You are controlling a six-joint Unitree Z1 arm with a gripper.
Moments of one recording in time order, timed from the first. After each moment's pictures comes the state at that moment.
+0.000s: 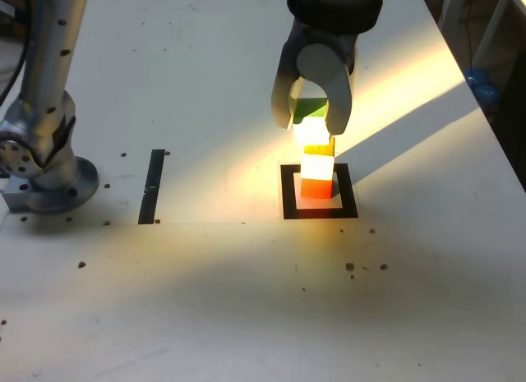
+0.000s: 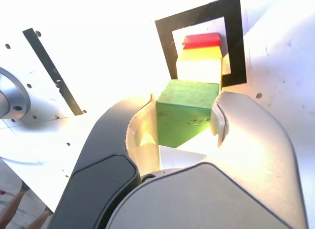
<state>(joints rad) -0.12 2.06 -1.95 1.62 0.05 0.10</state>
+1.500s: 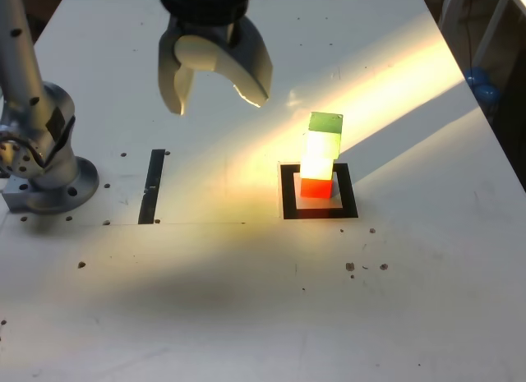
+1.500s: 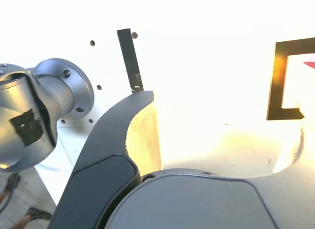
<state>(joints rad) -0.11 1.65 -1.33 1.43 0.11 -0.04</state>
